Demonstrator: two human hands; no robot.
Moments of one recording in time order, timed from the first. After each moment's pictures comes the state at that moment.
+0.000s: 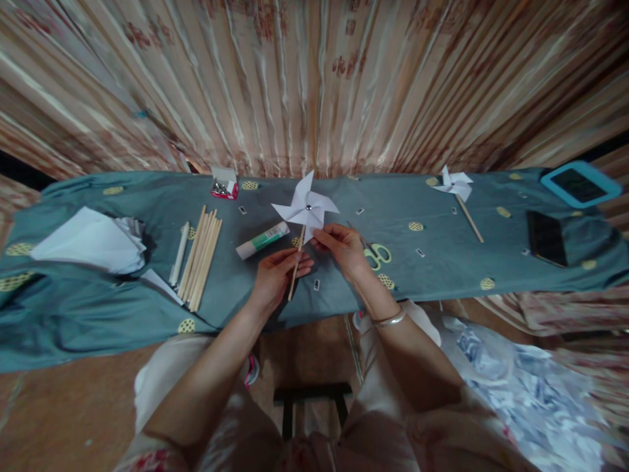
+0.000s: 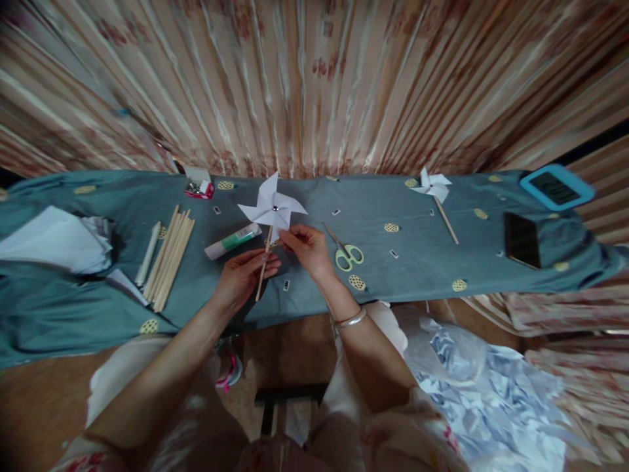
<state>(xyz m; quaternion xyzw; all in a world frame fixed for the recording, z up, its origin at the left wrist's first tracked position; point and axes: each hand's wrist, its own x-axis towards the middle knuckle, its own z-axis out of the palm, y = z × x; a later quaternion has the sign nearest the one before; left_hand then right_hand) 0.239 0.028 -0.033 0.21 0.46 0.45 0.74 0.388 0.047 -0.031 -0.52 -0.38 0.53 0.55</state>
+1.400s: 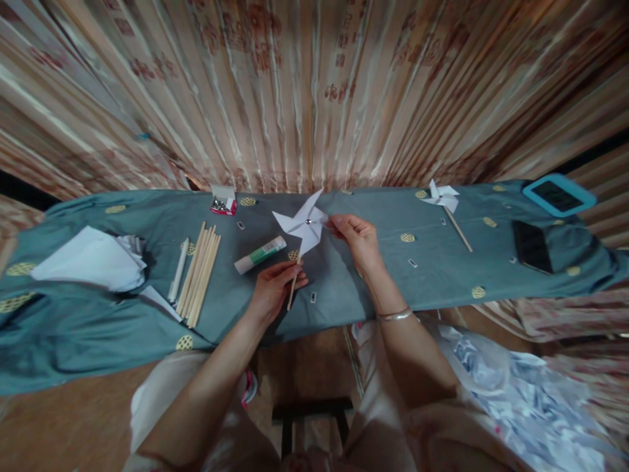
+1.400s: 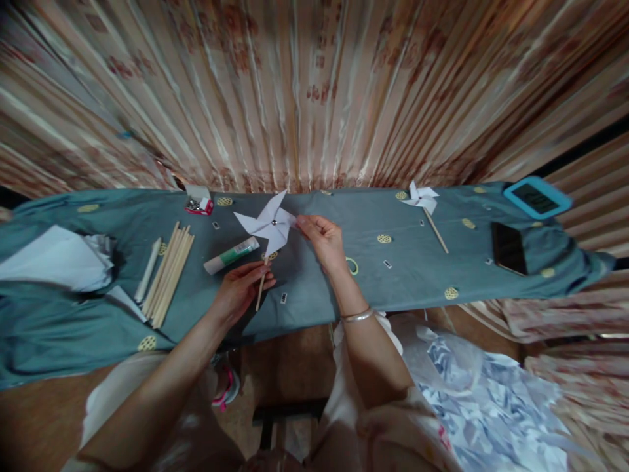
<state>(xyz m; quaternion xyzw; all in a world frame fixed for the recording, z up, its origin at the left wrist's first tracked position) 0.237 0.031 -0.032 0.22 0.45 0.45 0.74 0.423 0.068 -0.008 -0.54 -0.37 0.45 0.61</state>
